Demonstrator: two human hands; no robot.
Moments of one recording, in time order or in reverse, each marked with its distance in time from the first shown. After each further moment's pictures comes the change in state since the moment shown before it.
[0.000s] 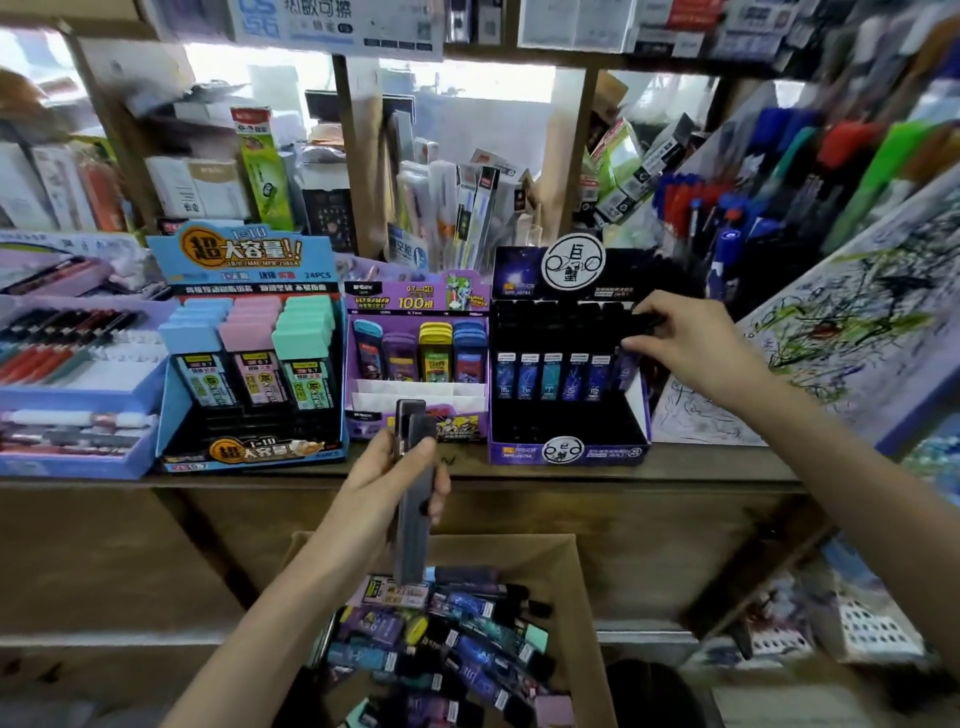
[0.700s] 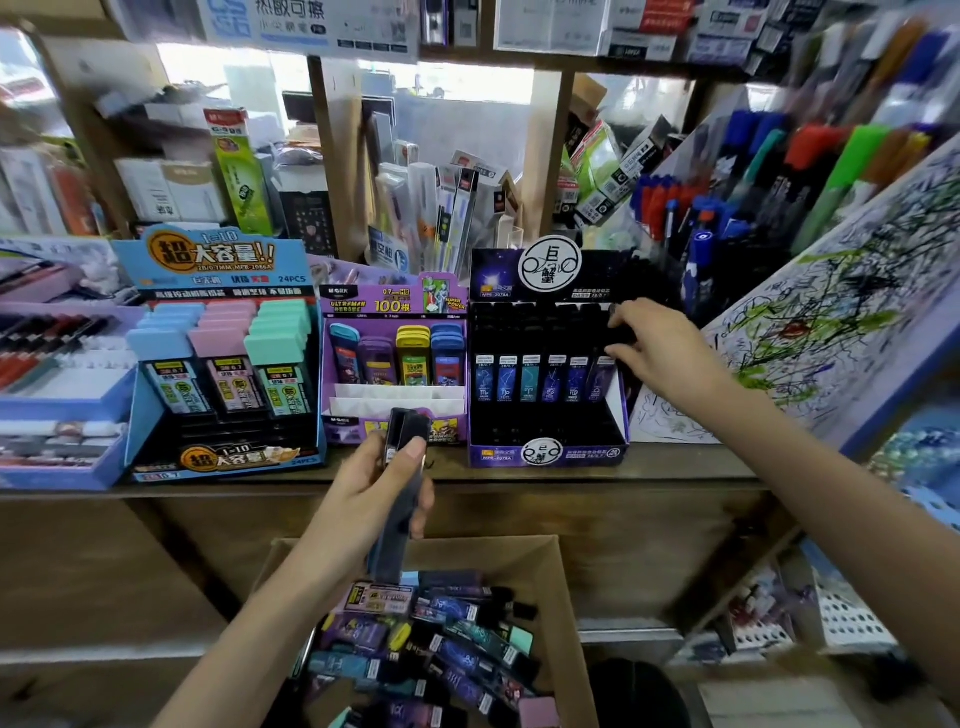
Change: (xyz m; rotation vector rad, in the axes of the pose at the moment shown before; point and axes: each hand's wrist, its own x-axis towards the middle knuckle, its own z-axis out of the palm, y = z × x) left_hand 0.006 -0.005 0.010 0.104 0.042 0.030; right_hand 0.001 0.010 0.008 -0.270 -0.045 -0.089
